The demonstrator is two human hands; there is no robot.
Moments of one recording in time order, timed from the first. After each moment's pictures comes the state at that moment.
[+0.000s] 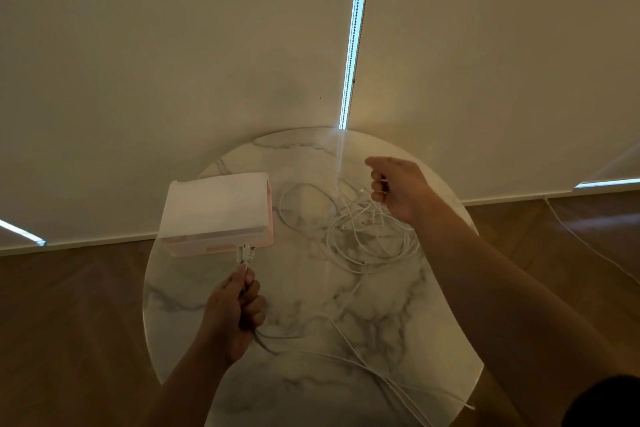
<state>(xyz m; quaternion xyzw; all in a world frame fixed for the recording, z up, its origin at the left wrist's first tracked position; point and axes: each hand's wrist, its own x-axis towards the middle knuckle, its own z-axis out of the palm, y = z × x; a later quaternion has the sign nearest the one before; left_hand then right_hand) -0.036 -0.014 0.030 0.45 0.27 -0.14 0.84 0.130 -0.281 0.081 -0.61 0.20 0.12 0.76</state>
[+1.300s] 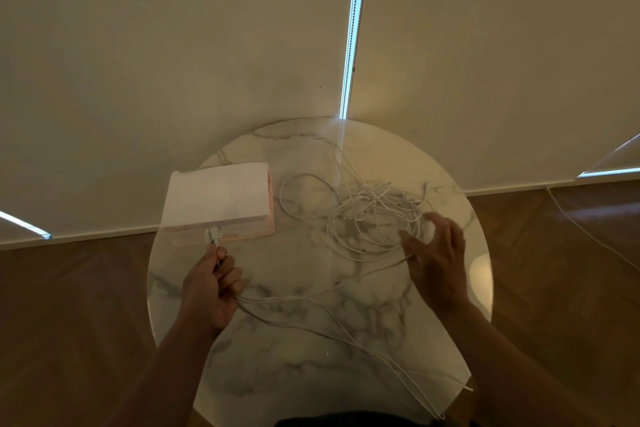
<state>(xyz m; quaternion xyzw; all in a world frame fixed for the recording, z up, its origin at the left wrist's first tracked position) -0.020 0.015 0.024 0.38 0.30 -0.07 0.87 -0.012 -0.334 -0.003 -0.97 -0.05 -0.22 0.10</state>
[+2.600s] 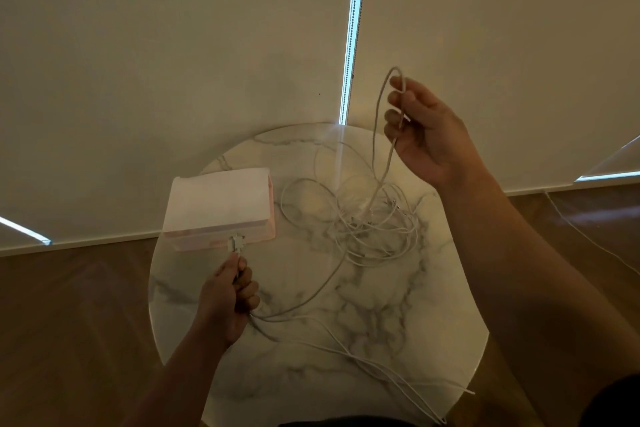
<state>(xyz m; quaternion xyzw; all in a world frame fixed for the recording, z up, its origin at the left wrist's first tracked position) -0.032 -0.002 0.025 0.46 0.28 -0.11 0.83 0.121 -0.295 0.162 -0.42 -0.05 0.07 0.90</state>
